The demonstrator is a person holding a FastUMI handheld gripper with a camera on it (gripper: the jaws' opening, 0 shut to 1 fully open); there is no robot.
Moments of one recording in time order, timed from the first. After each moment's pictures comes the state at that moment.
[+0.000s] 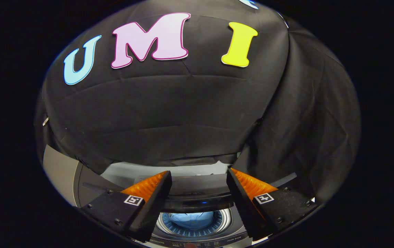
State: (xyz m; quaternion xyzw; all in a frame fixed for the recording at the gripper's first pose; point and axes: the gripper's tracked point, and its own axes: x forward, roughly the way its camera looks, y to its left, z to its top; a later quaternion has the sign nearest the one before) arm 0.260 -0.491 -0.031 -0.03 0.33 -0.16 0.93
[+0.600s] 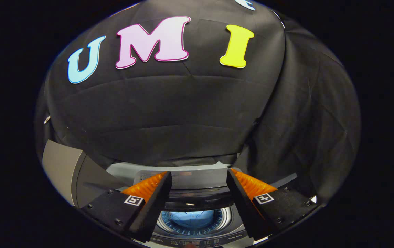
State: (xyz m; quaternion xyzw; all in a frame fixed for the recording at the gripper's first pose) arm 0.234 -0.487 -0.035 -0.03 0.32 -0.16 0.93
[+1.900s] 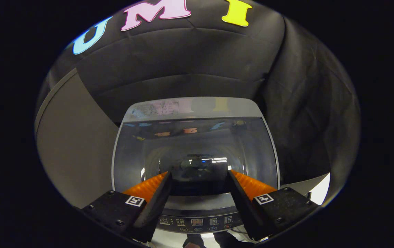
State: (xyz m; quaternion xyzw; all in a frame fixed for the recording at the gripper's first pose) arm 0.112 -0.477 -0.194 0.00 0.46 -0.14 0.88
